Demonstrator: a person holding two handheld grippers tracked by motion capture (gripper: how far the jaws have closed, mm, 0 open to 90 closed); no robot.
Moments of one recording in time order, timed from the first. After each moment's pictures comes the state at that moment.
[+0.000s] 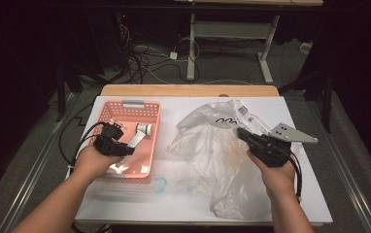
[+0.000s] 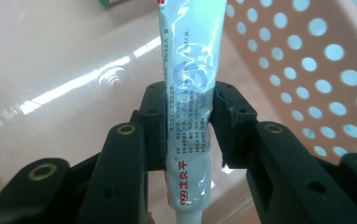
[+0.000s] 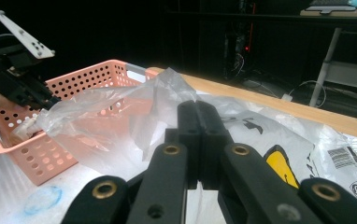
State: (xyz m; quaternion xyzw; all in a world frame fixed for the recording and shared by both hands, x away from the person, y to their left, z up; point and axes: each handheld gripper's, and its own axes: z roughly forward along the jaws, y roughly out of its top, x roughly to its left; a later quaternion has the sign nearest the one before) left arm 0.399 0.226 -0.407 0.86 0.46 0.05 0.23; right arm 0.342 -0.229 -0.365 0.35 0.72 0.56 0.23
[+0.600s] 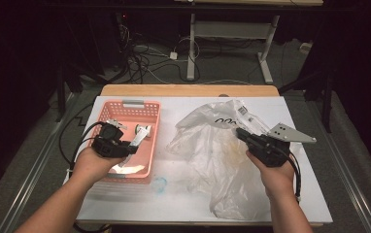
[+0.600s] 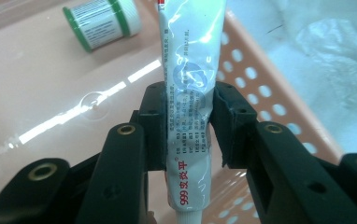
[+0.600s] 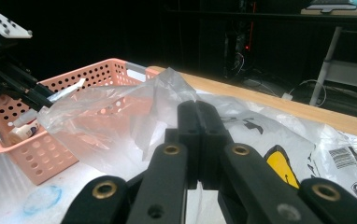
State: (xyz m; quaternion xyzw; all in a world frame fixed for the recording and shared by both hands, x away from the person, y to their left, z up) left arm 0.376 0.214 -0.379 0.85 0.44 0.06 0.28; right arm 0.343 -0.227 -0.365 0.35 0.72 0.56 0.23
